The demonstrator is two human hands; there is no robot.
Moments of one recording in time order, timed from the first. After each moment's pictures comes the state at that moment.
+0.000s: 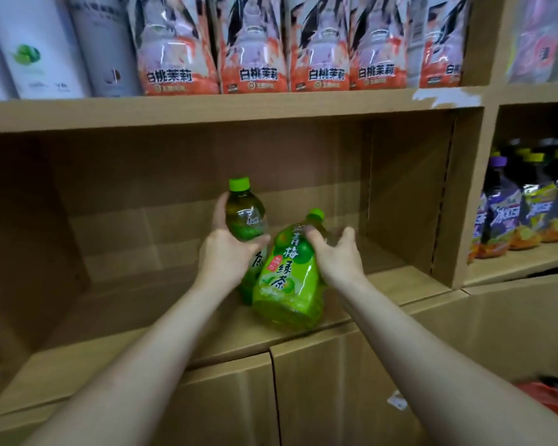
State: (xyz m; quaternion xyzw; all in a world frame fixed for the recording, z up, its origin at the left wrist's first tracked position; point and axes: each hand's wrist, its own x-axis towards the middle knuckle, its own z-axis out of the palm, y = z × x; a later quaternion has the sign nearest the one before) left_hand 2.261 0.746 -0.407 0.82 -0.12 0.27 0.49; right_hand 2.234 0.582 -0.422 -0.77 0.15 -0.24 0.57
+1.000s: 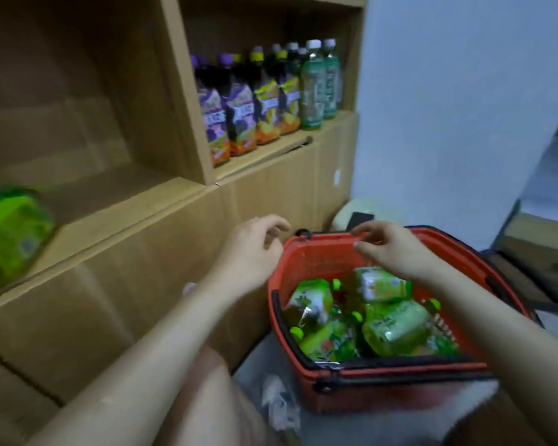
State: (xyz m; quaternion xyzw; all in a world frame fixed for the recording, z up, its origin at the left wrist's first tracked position) left_hand 2.081 0.486 -0.523 0.78 -0.51 0.01 0.36; right_hand 1.916 0.307 -0.542 -0.87 0.30 -0.18 0.35
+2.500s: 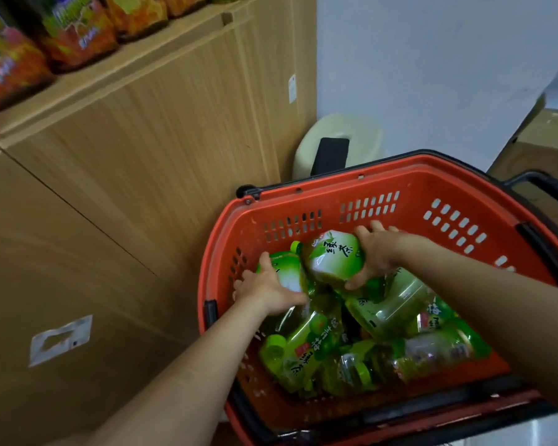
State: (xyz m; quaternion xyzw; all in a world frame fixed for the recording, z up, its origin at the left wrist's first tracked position) left_hand 2.093 0.307 -0.751 0.89 -0.31 -0.32 0.00; right_hand 1.945 0.143 -0.720 -0.85 0.41 0.31 0.15
